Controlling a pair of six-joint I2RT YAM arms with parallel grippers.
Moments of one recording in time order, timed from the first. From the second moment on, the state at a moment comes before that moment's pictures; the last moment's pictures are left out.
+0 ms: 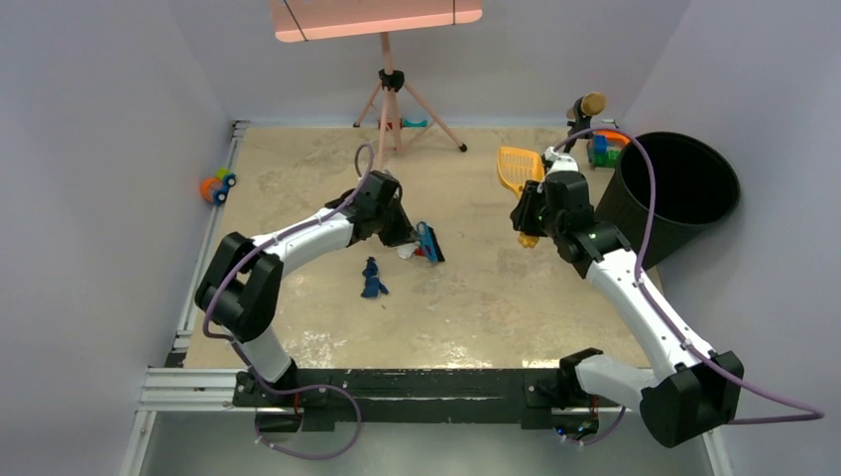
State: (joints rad) left arm -0.57 1.70 1.12 -0.24 0.15 -0.94; right arm 0.33 1.11 1.00 -0.48 0.10 0.39
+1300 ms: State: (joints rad) left arm -0.55 1.78 1.64 -0.96 -0.31 0.00; right arm 1.15 1.33 1.07 -0.87 0.12 0.51
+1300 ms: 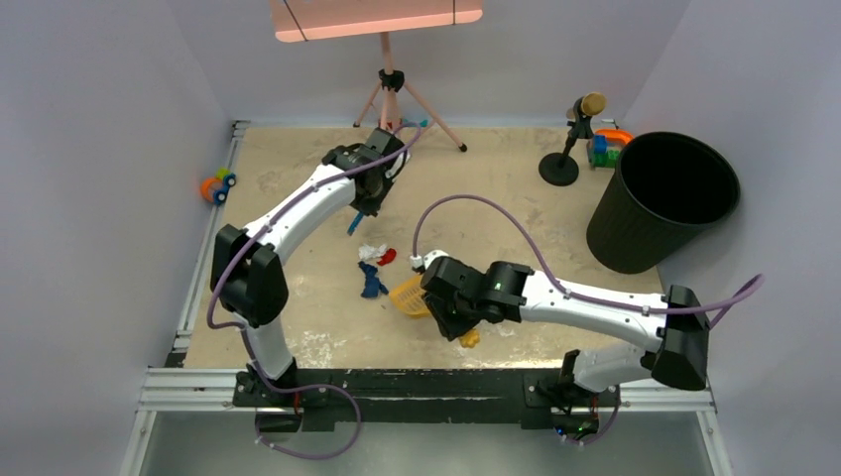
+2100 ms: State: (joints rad) left arm -0.65 1.86 1.52 -0.91 -0.32 0.47; right arm 1.32 1.68 1.20 -0.81 0.06 0.69
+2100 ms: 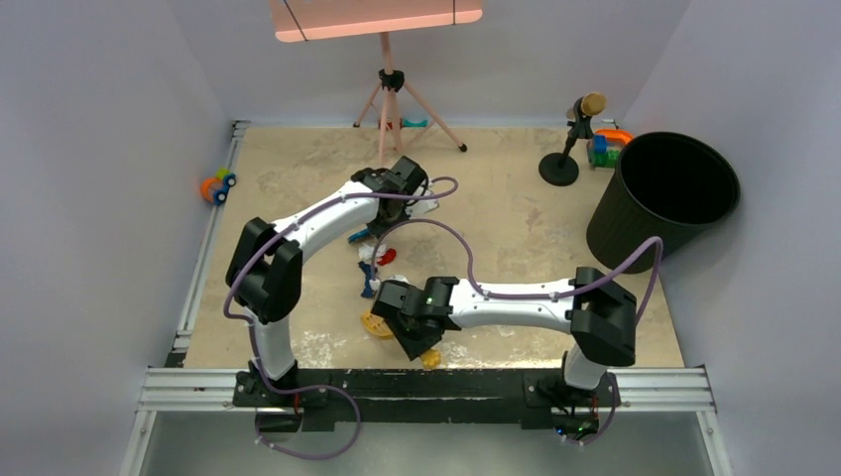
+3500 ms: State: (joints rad) left arm -0.62 1.92 1.64 -1.11 -0.08 0.44; right arm 0.98 1.82 1.31 -0.76 0.05 0.17
